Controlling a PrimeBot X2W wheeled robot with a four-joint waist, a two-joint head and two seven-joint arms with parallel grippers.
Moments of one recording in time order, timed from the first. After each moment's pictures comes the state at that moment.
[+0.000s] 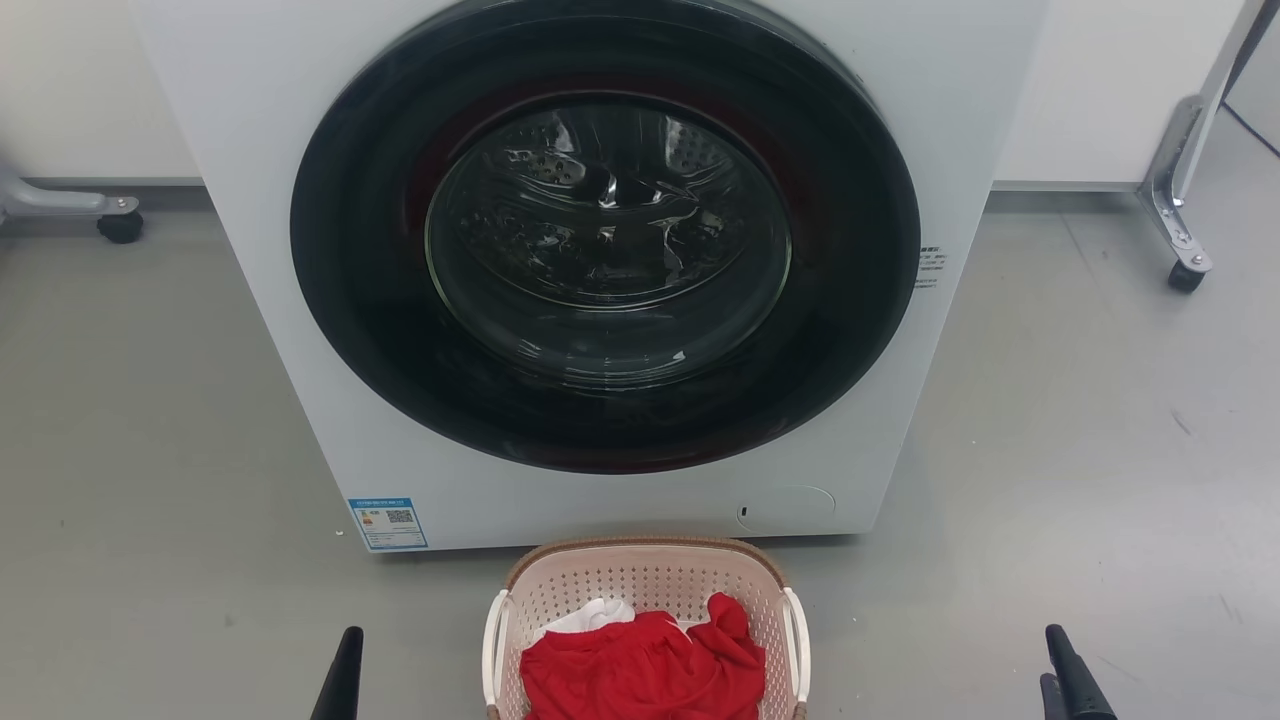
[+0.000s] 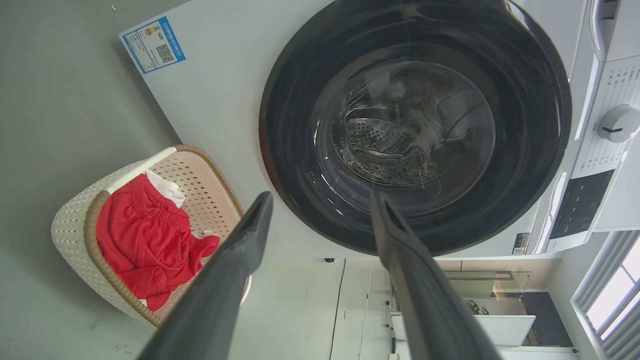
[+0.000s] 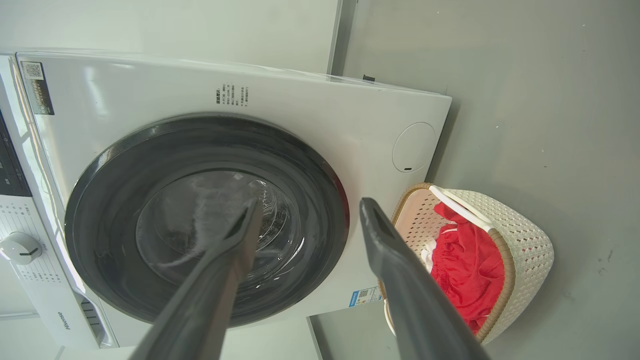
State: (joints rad) left arm -0.02 0.03 -0.01 0.31 -1.44 -0.08 0.03; right arm -0.04 -0.02 -0.01 0.34 1.47 0.07 0.03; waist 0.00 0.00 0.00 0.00
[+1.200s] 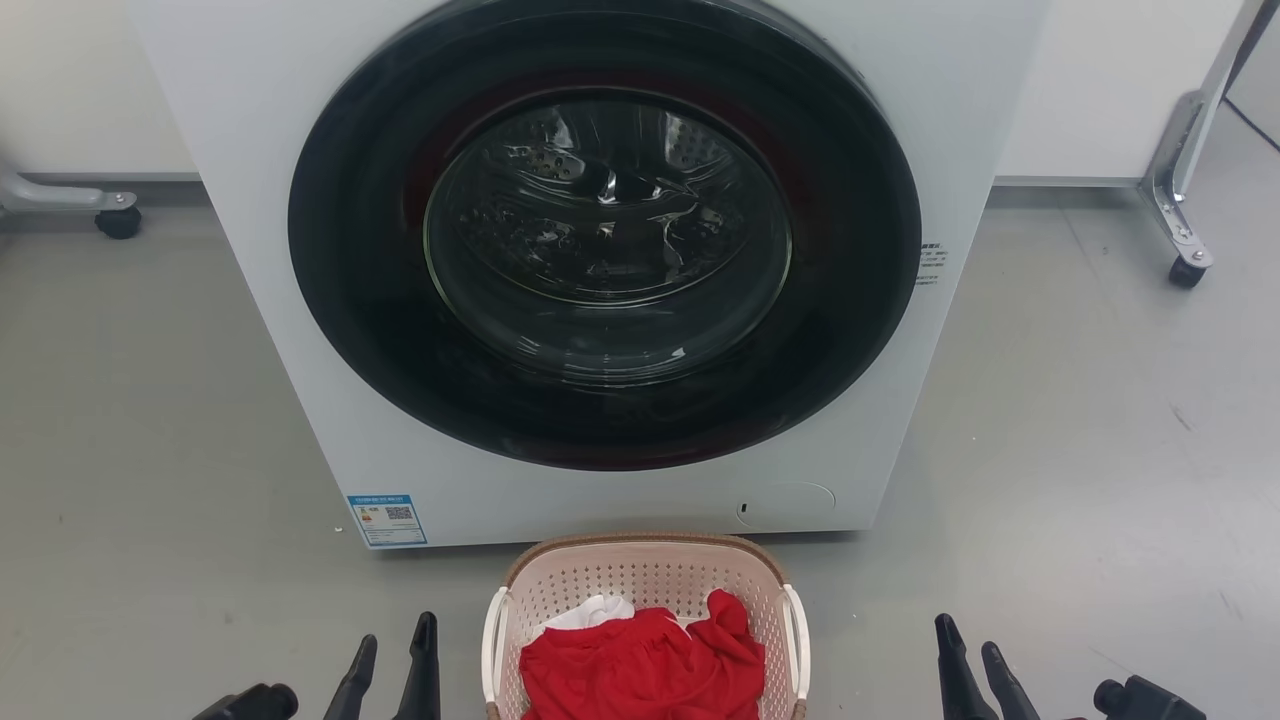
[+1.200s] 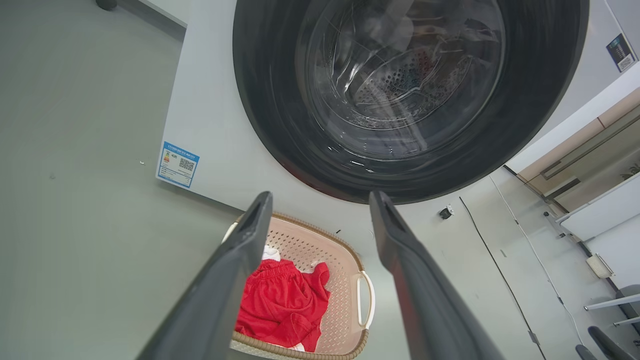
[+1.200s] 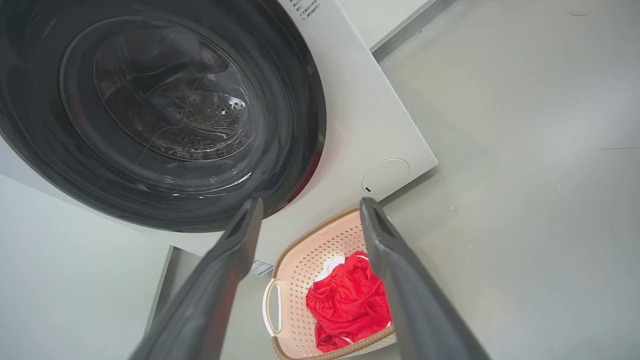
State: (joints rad) left arm -0.03 0.09 -0.20 0.25 -0.79 0.02 -0.10; right arm -0.06 -0.05 0.21 0.31 0.83 -0.03 -0.10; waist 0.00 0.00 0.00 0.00
